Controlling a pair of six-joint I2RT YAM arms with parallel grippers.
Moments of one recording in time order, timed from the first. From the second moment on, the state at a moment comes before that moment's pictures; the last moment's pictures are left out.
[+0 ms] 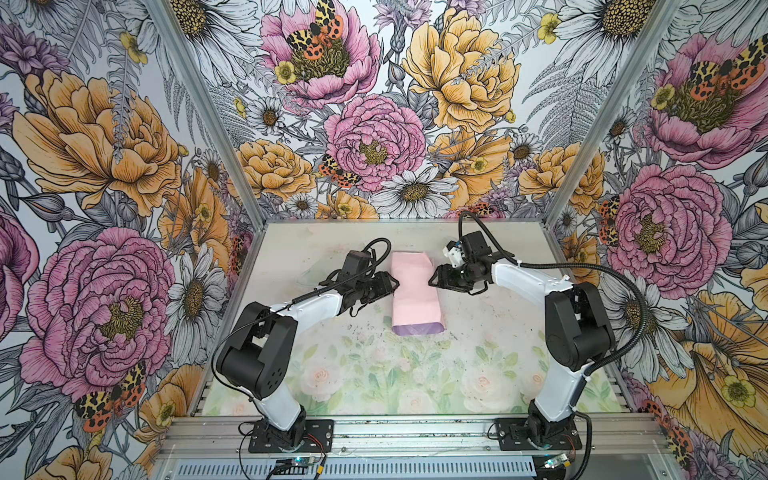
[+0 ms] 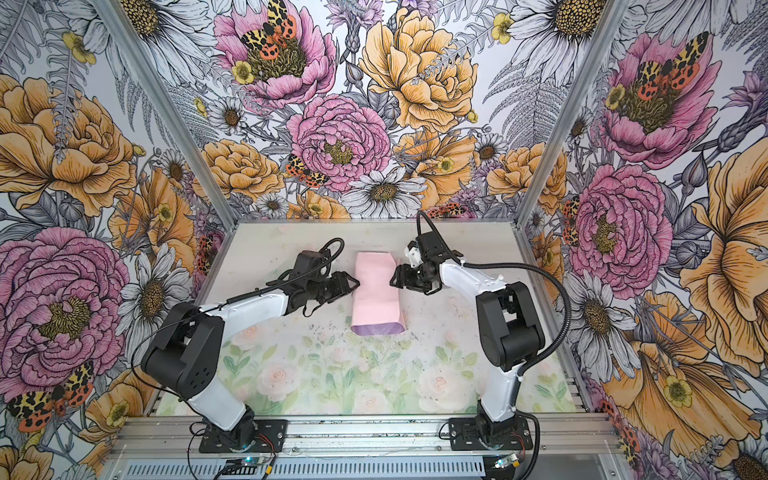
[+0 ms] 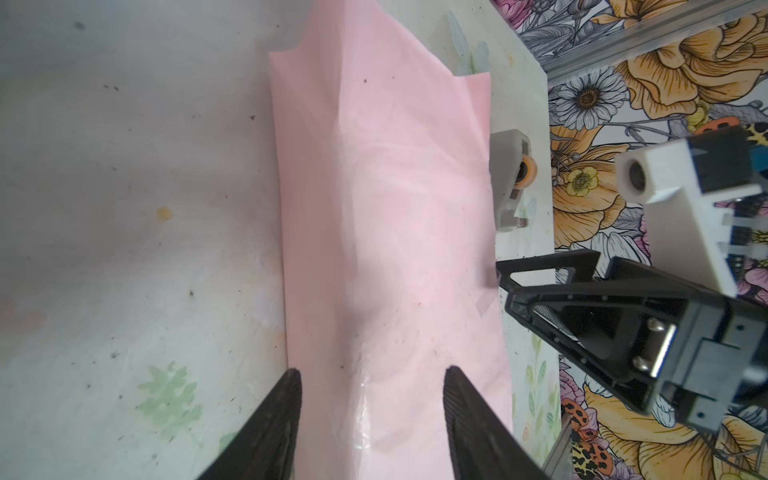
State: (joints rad) left arm -0.46 1.67 0.98 -0.03 0.34 -0.77; right arm 0.32 1.84 1.32 -0.55 -0.47 0.36
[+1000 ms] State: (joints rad) left arm -0.52 1.74 1.07 -0.09 0.30 -0.74; right arm 0.36 1.84 1.44 -0.77 -0.34 0.31
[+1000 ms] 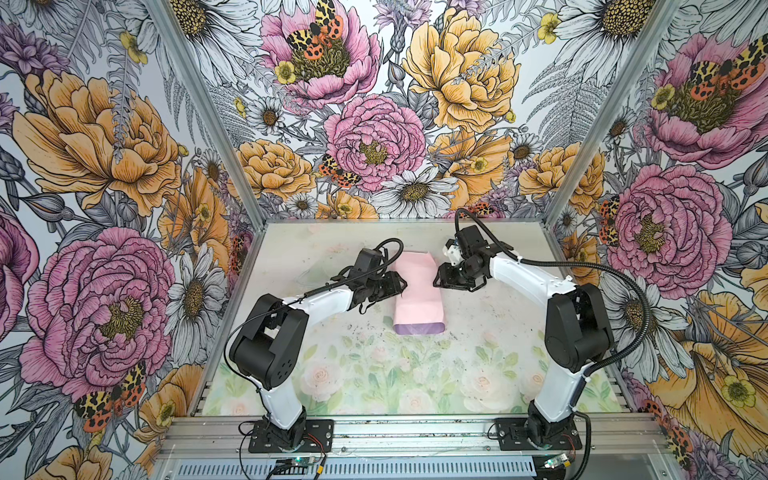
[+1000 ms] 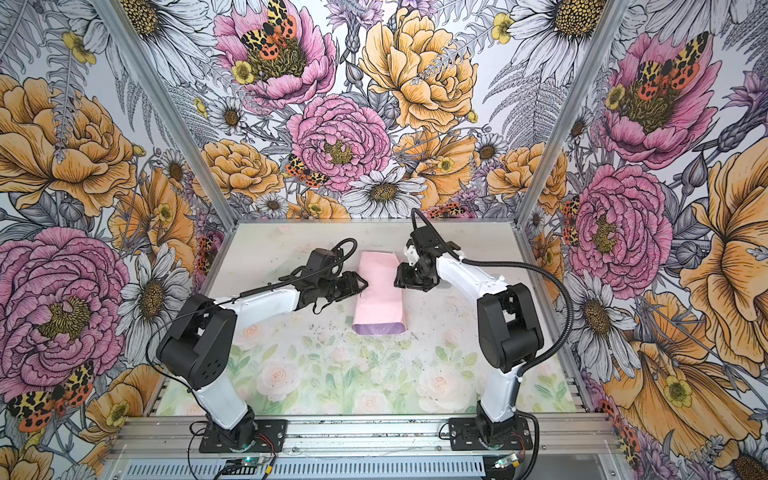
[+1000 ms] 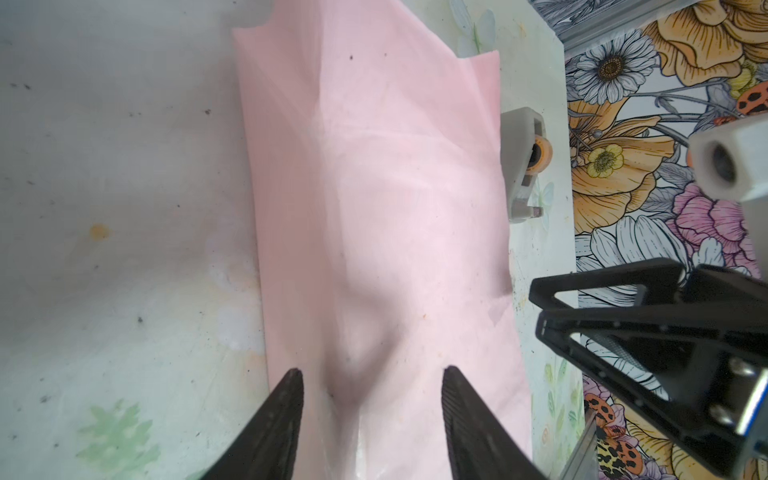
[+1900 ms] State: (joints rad) left arm -0.52 1.74 1.07 -0.10 0.30 -0.74; right arm 0.33 1.92 1.49 -0.80 -0.39 0.29
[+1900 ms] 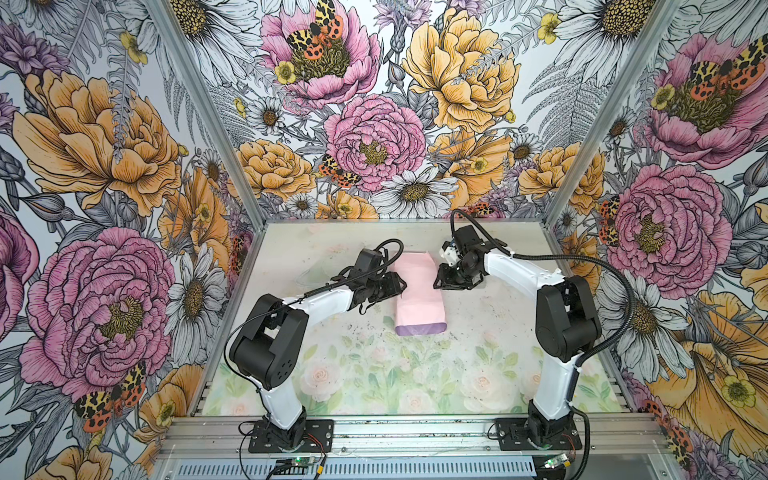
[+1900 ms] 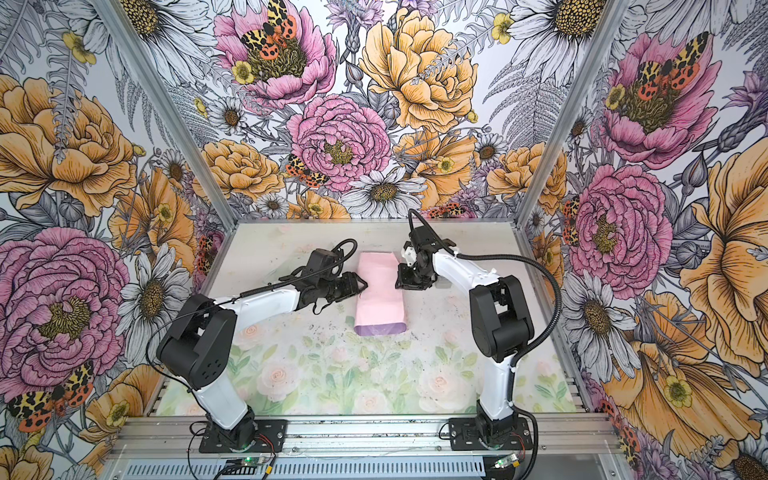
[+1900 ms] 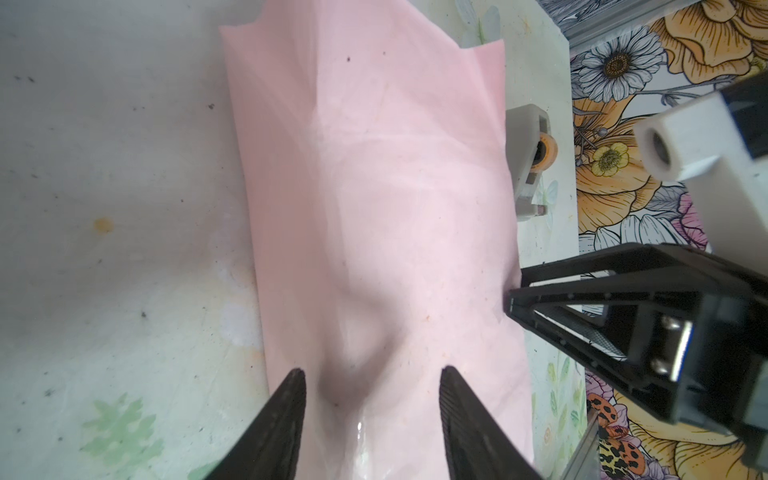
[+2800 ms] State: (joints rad) left arm -0.52 1.74 1.06 -0.08 0.29 -0.75; right arm 0.32 1.93 1.49 -0.80 -0.44 0.29
